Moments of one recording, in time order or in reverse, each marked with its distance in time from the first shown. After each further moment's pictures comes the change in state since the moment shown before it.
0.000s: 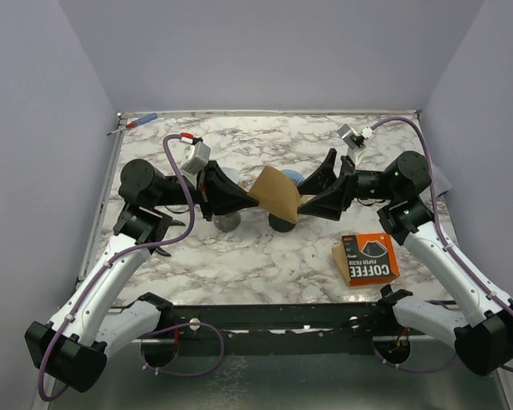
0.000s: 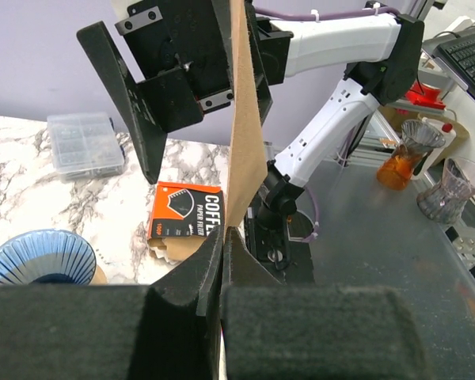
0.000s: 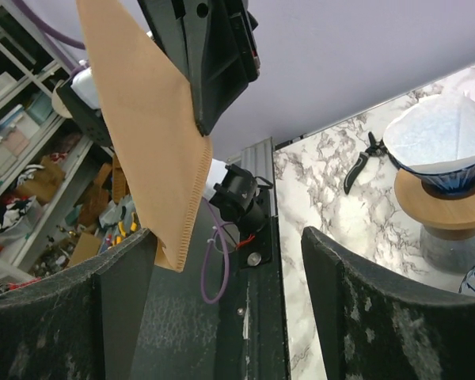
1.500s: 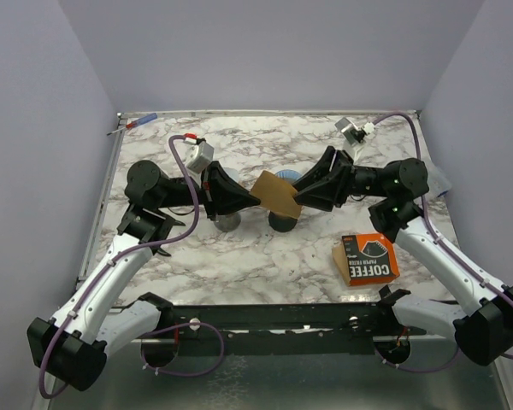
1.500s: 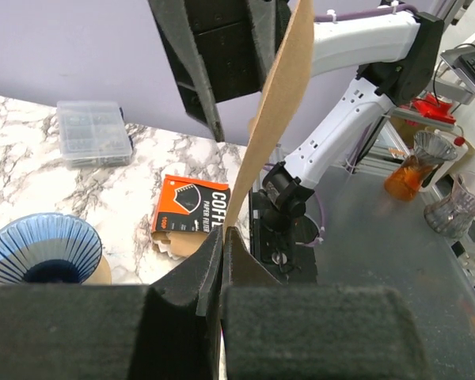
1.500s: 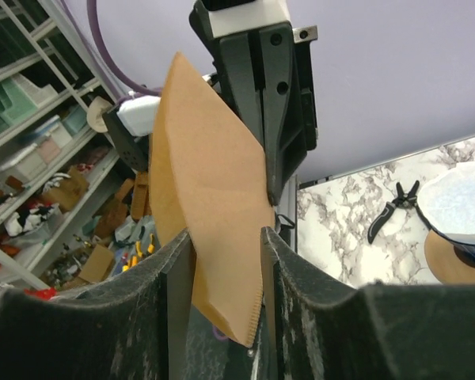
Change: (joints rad) left arm -0.008 0.003 -0.036 0.000 -0.056 0.000; right arm 0.078 0.061 -0.005 0.333 0.043 0.193
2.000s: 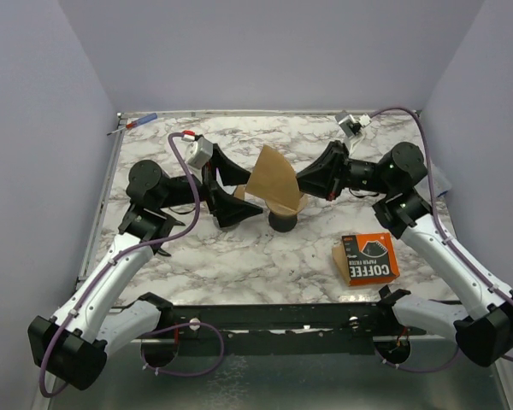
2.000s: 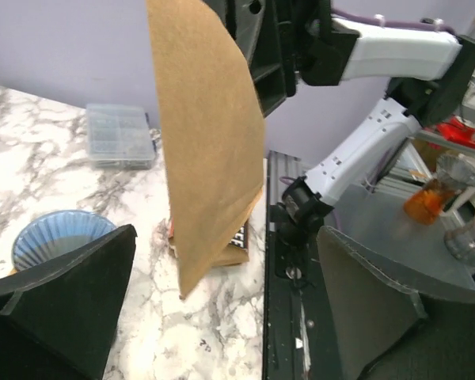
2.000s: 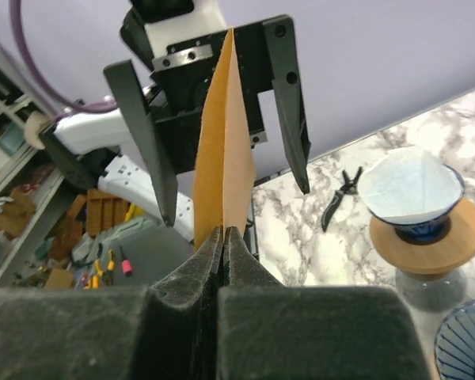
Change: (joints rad) left arm 0.000 0.007 -0.010 0.000 -0.076 -0.002; right arm 0.002 -0.009 0.089 -0.316 0.096 -0.209
